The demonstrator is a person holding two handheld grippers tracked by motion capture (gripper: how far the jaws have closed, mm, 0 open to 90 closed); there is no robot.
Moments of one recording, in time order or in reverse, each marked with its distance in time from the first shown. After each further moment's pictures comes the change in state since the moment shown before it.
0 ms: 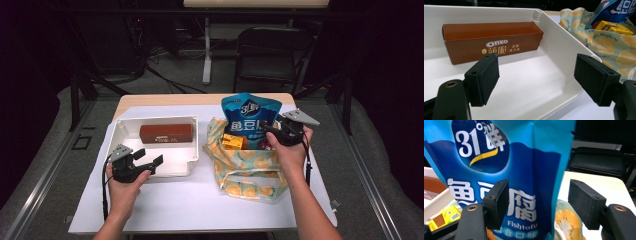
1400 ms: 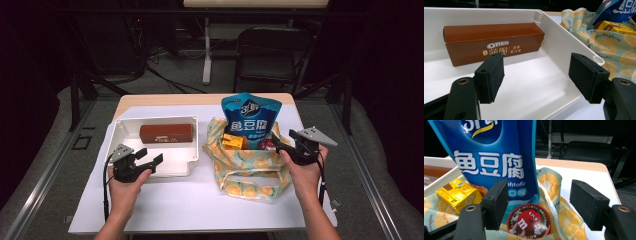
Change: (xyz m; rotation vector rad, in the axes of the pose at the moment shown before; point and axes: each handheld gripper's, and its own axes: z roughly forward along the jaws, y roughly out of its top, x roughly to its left) left arm -0.001 0.000 0.001 -0.011 0.009 0.010; right arm -0.010 -0.029 -0.052 0.014 -0.037 0.027
